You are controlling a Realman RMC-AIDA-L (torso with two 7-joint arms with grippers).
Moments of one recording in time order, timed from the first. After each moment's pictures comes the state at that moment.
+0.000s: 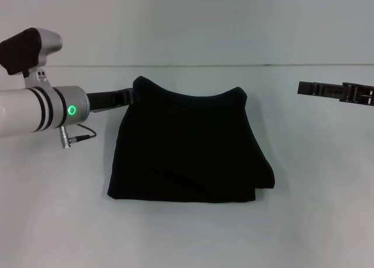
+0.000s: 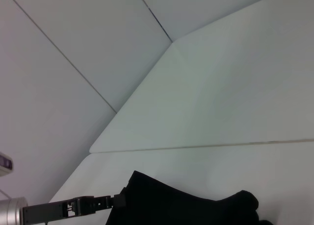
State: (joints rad) left arm -0.82 -2.10 0.68 0.45 2.17 0.76 -2.17; right arm 0.66 1.96 -0.53 -0.61 -2.08 -1.39 1.98
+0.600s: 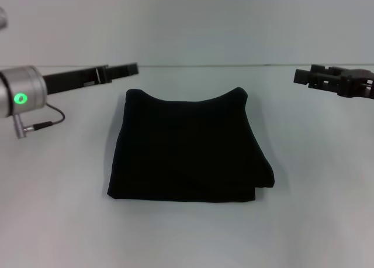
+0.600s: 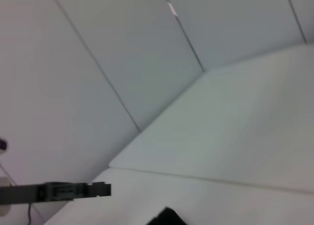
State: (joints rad) left arm -0.66 -2.10 0.62 0.79 2.06 1.17 -2.07; right arm 0.64 1.98 -0.52 -0.62 -1.97 -1.44 1.74
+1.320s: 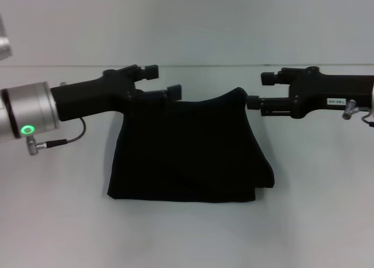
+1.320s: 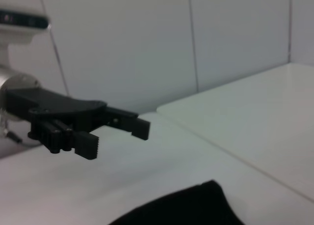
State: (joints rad) left arm -0.67 -2.09 0.53 0.65 1.93 1.54 -1.49; right arm 0.68 2.04 -0.78 -0.78 -1.98 -1.41 1.57
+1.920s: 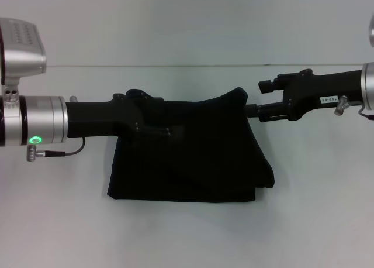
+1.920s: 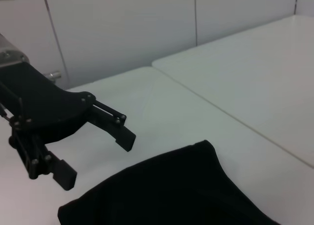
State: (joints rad) left arm -0.69 -2.09 0.60 0.69 2.11 1.50 -1.47; right arm 0.75 2.03 -0.80 -0.80 -2.15 -1.39 1.68
